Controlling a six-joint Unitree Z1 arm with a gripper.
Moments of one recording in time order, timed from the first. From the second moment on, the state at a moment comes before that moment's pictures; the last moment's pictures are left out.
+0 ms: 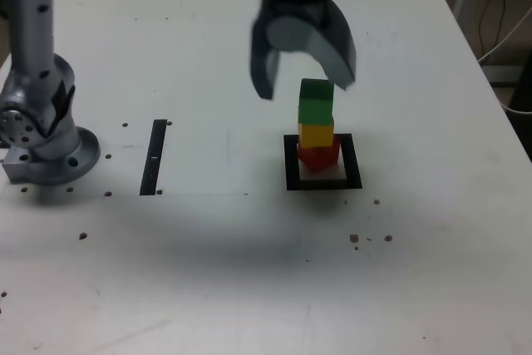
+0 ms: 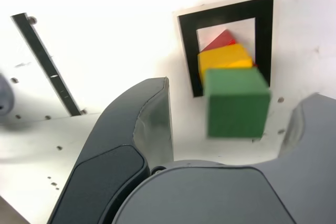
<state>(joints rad) -0.07 1.83 -1.59 1.38 0.05 0.09</state>
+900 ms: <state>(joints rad) -0.07 1.47 -1.02 1.34 0.07 0.04</state>
